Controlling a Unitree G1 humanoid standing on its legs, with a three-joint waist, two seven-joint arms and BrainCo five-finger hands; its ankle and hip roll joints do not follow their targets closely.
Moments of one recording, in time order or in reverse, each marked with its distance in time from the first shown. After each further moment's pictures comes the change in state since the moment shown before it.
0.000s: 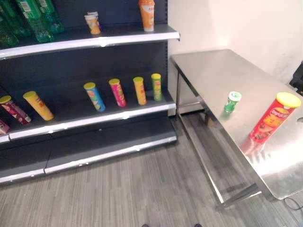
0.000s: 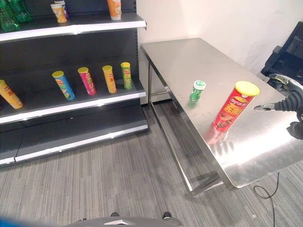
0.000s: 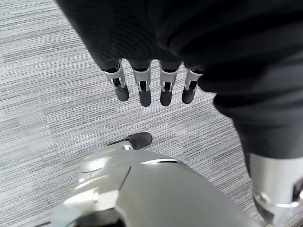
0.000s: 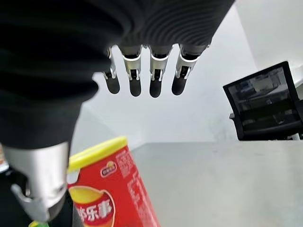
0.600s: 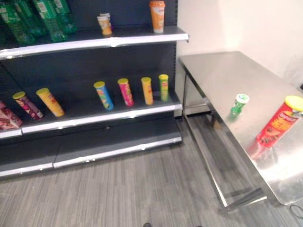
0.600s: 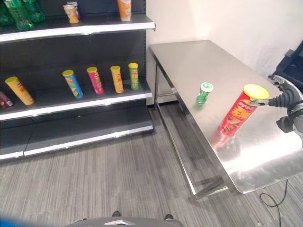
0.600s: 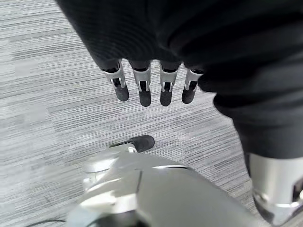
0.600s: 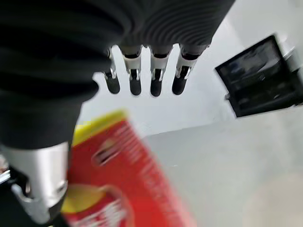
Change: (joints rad) left arm 0.002 0.000 -0.015 -0.004 -0.011 0.006 0.001; right arm -0.358 0.094 0.351 0.266 0.095 0.037 0.012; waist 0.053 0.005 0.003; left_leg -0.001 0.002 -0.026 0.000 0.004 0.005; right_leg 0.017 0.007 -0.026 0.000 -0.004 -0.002
